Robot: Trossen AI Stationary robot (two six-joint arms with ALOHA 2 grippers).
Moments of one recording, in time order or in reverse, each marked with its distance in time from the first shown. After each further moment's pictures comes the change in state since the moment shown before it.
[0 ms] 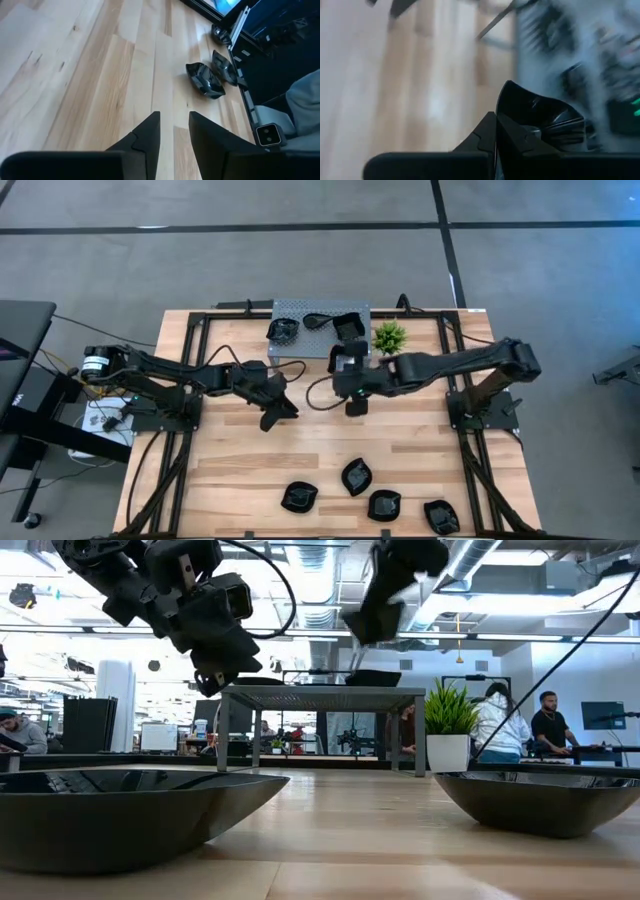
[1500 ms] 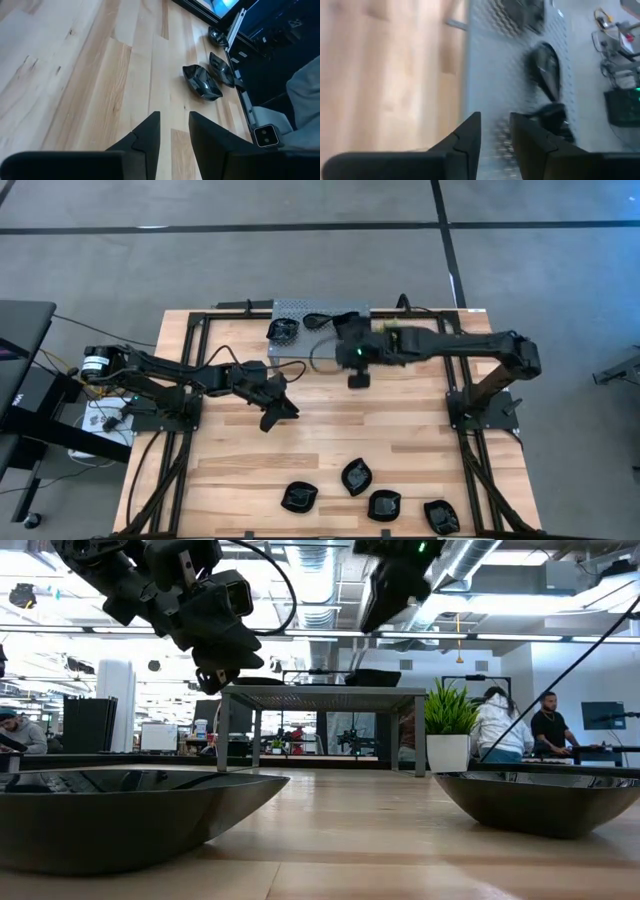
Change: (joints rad) left arm -0.006 0.000 -0.001 0.019 0.000 0.000; right arm -0.211 -0.028 0.000 0.000 -0.152 -0.125
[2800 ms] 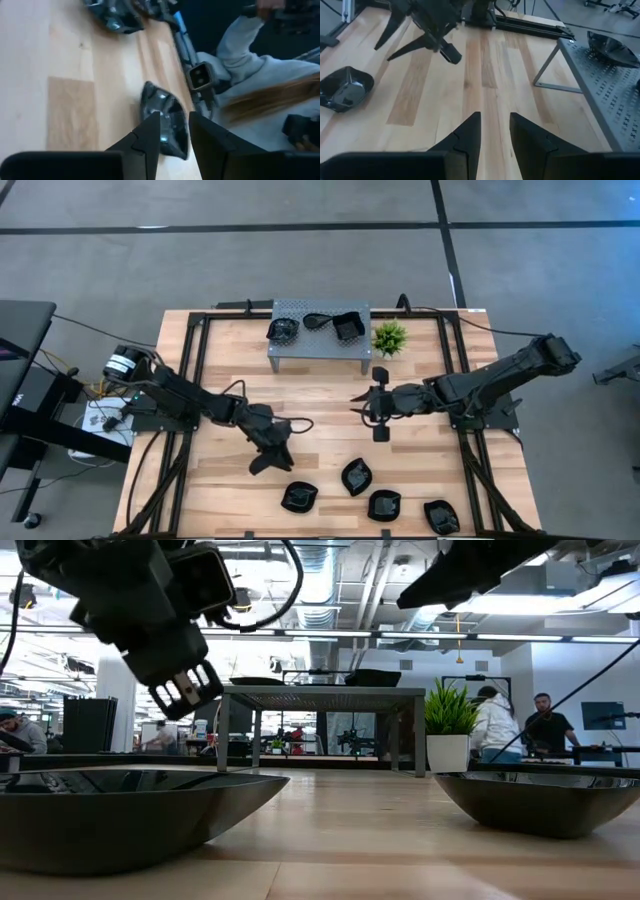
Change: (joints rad) left arm -0.335 0.229 0.000 0.244 0.094 -0.151; right arm 0.376 -0.348 -0.668 0.706 0.002 0.328
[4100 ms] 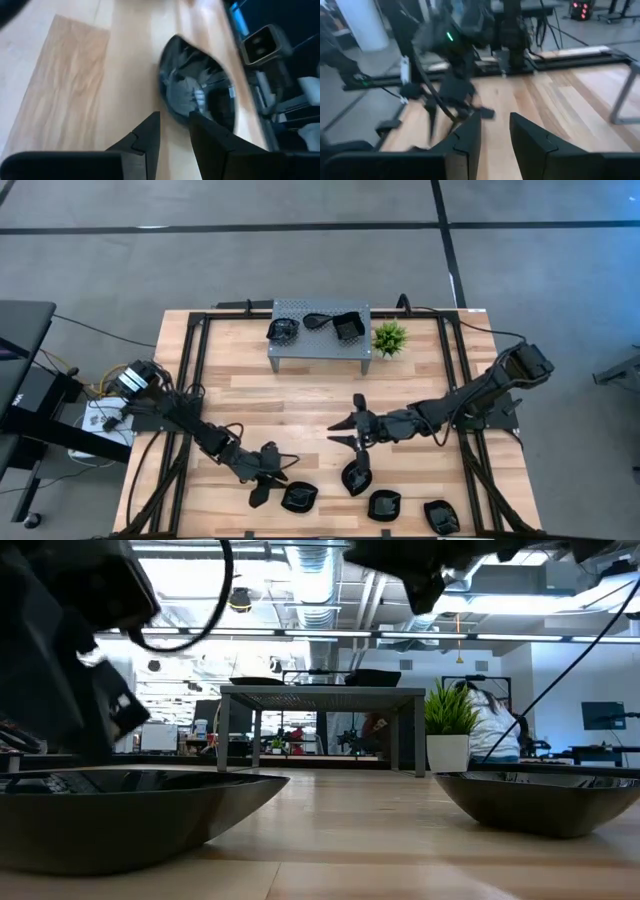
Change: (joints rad) left arm -0.364 0.167 0.000 0.048 -0.616 -0.119; right arm 0.129 0.301 0.000 0.601 0.001 0.240
